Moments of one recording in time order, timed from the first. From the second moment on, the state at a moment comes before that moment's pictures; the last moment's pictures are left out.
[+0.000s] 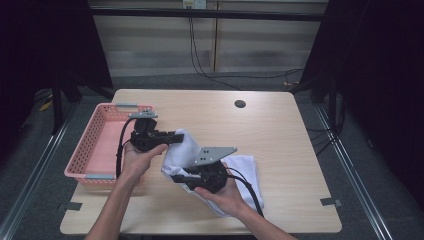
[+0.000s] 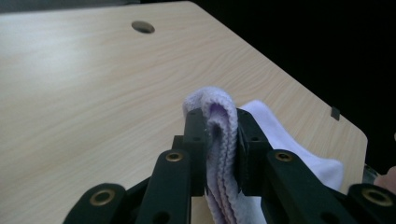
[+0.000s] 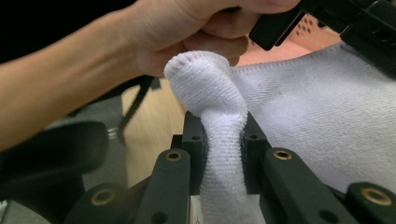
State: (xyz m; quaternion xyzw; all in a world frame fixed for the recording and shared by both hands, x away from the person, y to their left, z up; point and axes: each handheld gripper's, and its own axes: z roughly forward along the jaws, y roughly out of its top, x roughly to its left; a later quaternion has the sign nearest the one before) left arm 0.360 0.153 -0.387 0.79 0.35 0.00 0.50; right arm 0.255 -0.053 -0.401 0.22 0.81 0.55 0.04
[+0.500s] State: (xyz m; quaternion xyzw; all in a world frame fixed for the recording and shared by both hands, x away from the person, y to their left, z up) left arm 0.373 0.039 -0.411 0.82 0.31 -0.03 0.47; right arm 0.232 -0.146 -0.423 0.30 0.78 0.54 0.07
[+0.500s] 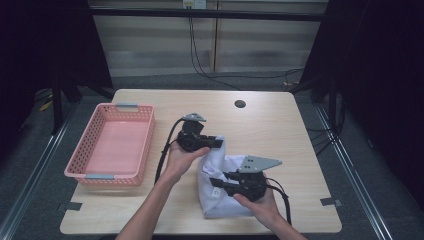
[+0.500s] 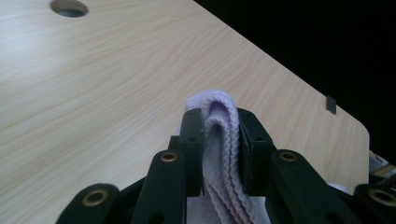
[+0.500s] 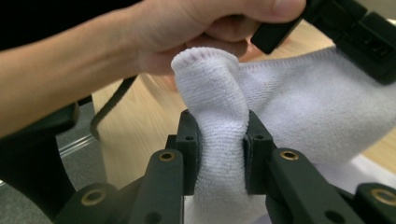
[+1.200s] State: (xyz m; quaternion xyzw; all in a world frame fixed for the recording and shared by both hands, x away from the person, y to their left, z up) left arm 0.370 -0.010 -0.446 0.82 0.30 -0.04 0.48; right arm 0.197 -0.252 -0.461 0.41 0.78 0.46 0.10
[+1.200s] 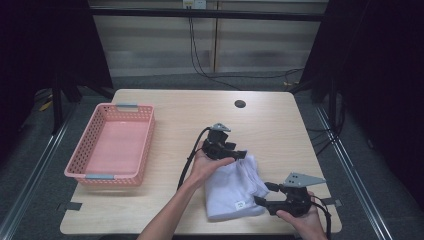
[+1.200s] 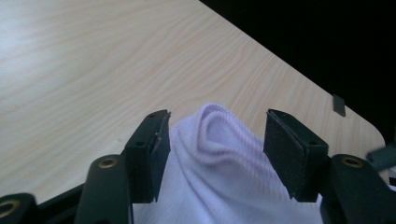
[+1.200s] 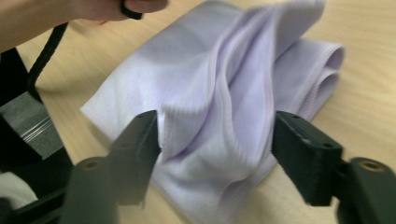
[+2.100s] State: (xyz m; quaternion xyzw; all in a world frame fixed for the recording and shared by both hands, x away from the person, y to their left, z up) left arm 0.253 0.087 -0.476 0.87 0.27 -0.04 0.42; right arm 0.332 -0.243 -0.494 0.47 0.78 0.38 0.13
